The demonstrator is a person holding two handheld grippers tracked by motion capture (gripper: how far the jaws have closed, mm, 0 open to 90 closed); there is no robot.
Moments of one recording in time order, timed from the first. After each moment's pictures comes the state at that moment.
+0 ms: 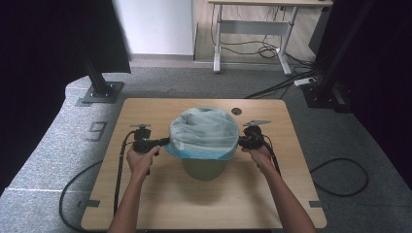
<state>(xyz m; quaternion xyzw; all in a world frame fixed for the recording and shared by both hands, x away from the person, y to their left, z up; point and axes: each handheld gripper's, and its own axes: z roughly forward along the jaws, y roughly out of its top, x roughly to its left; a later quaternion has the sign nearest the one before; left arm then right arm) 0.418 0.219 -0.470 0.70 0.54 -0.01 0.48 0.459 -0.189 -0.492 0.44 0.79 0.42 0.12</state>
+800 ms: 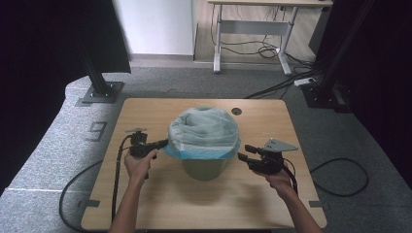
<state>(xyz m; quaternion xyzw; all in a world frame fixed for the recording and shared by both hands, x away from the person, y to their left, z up) 0.406 0.224 -0.473 0.69 0.53 0.00 0.50 0.347 -0.215 -0.454 0.32 0.76 0.54 0.17</state>
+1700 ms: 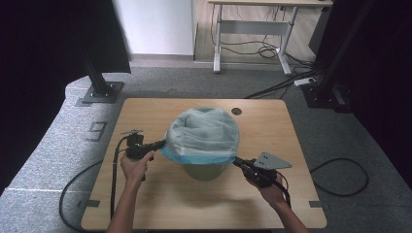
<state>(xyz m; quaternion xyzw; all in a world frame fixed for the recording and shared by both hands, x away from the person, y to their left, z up) 0.396 0.232 -0.467 0.68 0.53 0.01 0.50 0.310 -0.190 -0.458 0.26 0.76 0.56 0.22</state>
